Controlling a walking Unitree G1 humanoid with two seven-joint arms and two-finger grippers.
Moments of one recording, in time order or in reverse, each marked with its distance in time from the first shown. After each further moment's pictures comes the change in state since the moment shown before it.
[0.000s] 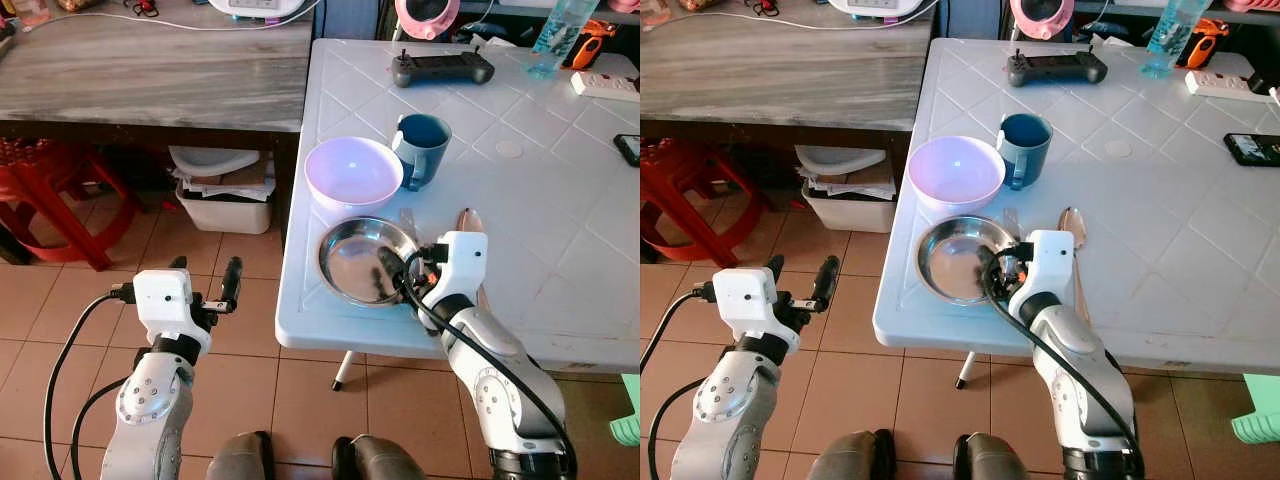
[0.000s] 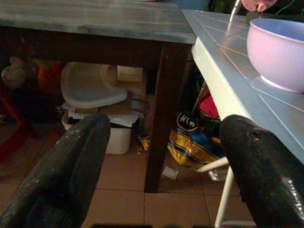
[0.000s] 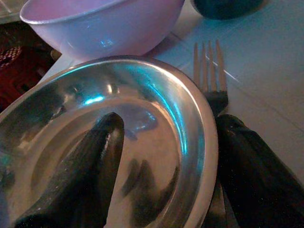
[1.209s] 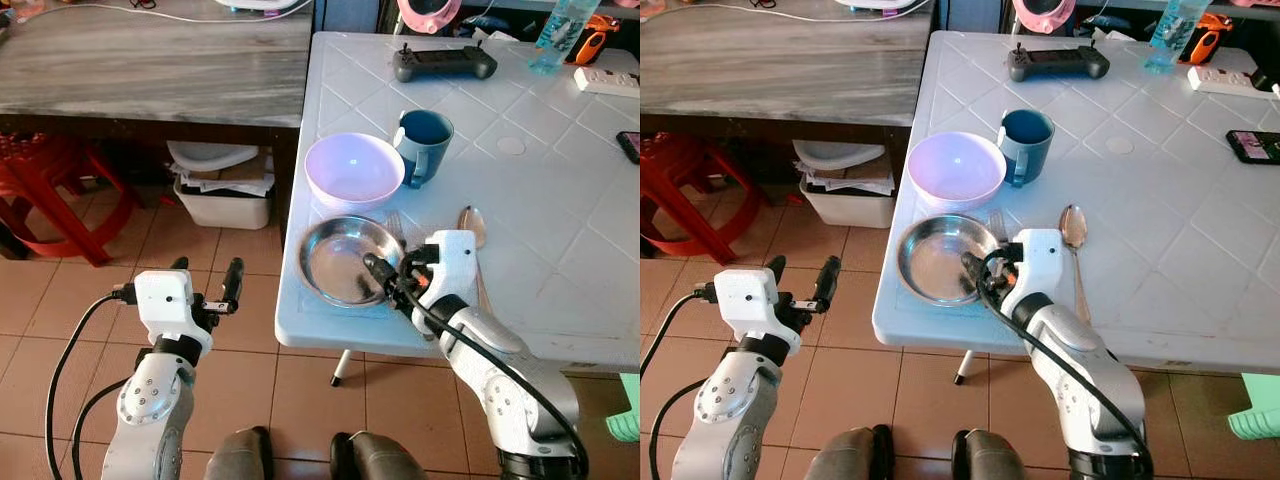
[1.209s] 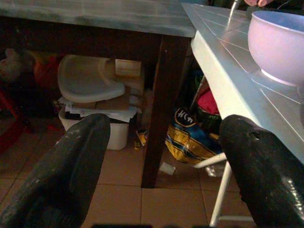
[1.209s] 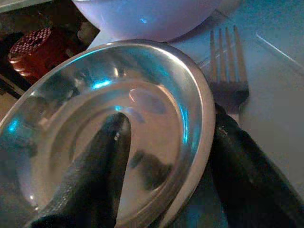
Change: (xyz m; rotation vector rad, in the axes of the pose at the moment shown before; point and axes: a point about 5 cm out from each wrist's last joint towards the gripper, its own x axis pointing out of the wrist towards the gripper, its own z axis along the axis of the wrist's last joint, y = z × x) left arm -0.001 -0.001 -0.001 -0.008 0.004 -0.004; right arm -0.005 0.014 0.003 0.026 0.078 0.118
